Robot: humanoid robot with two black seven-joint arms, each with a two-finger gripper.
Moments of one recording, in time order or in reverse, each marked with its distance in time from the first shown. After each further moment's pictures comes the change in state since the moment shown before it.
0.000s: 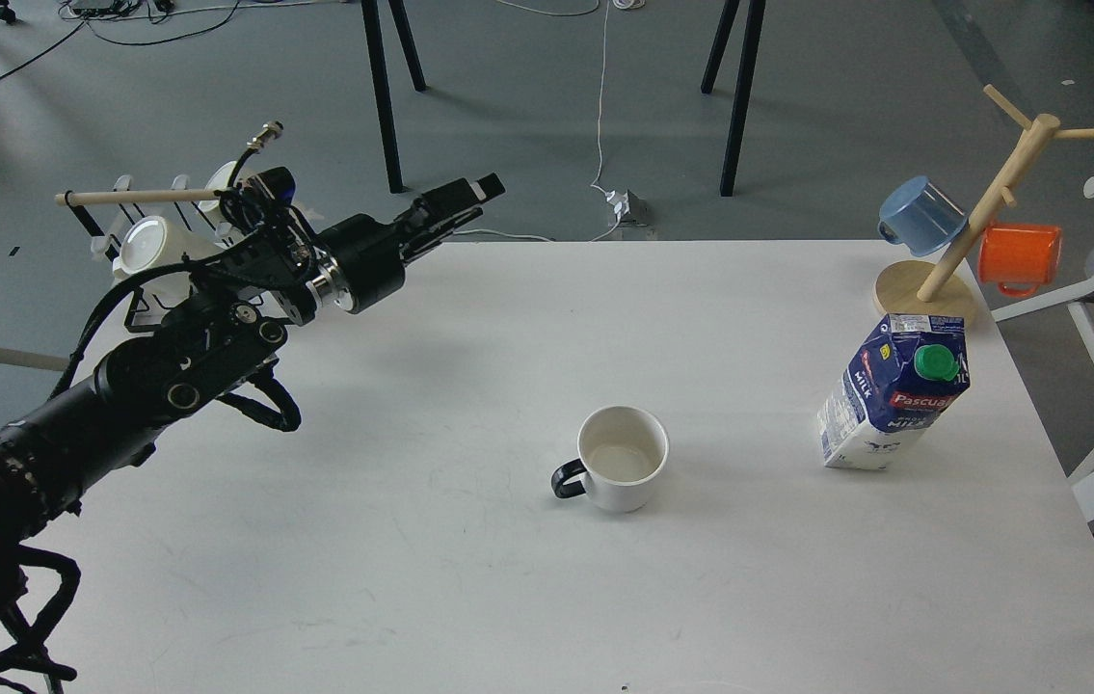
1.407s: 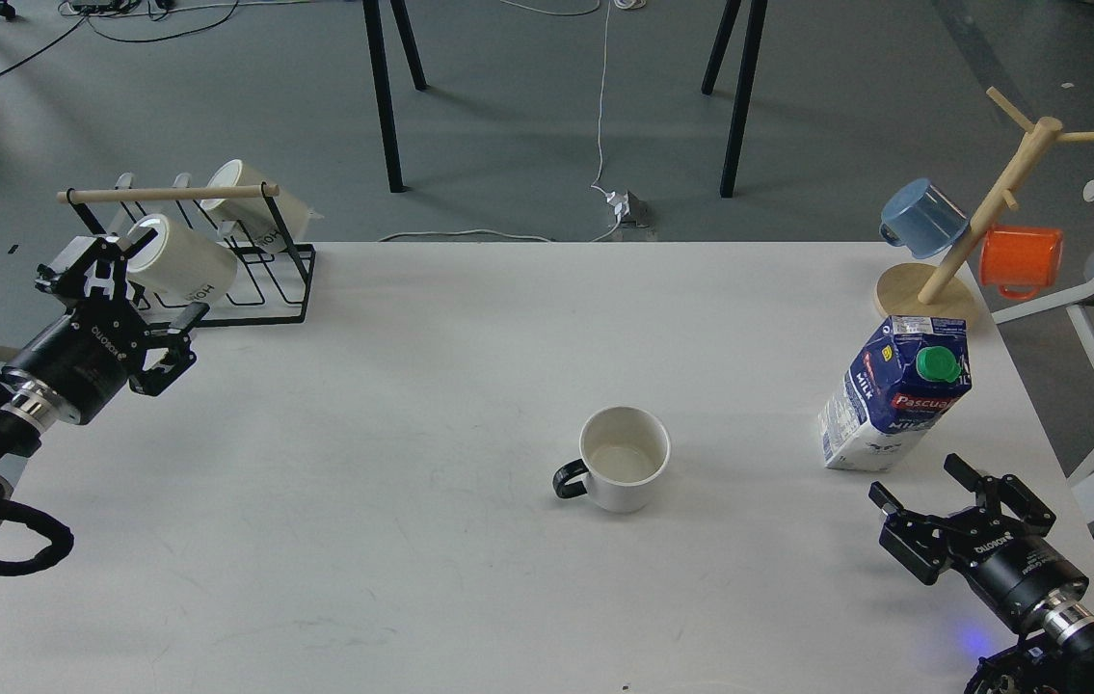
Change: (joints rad) left arm 0.384 0.402 -0.036 -0.129 -0.721 -0.279 0.000; right arm -0.277 0.301 0.002 0.419 0.204 0.000 -0.089
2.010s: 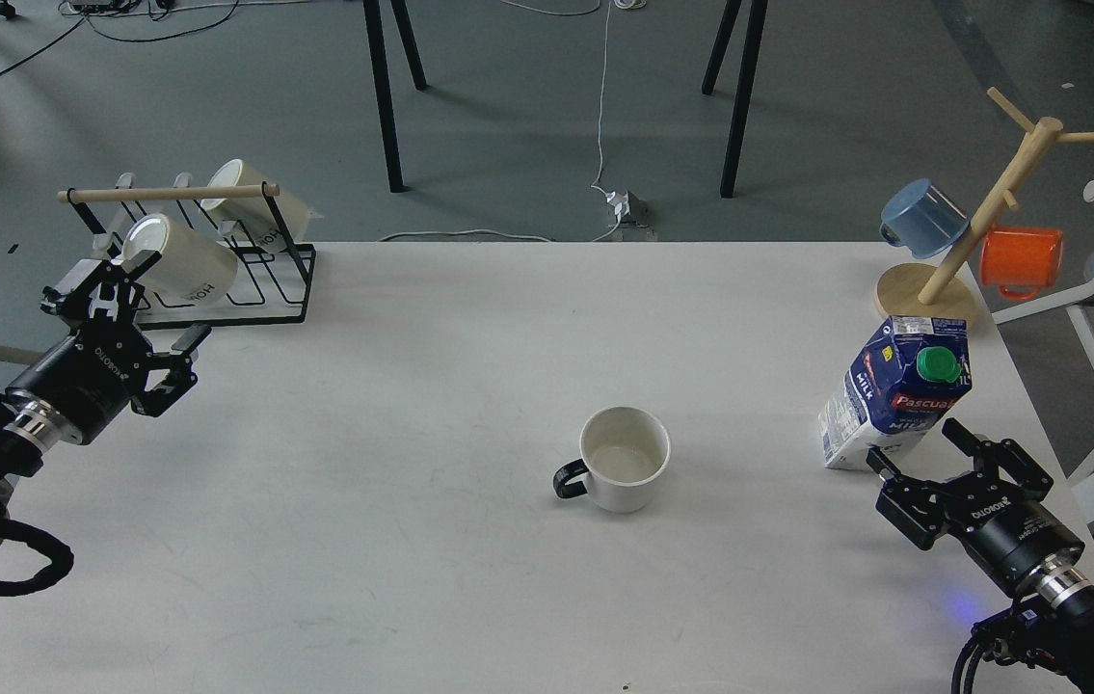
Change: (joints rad) left arm 0.041 -0.002 0.006 0.000 0.000 0.000 0.000; right arm 0.070 0.001 0.001 -0.007 0.000 0.000 0.002
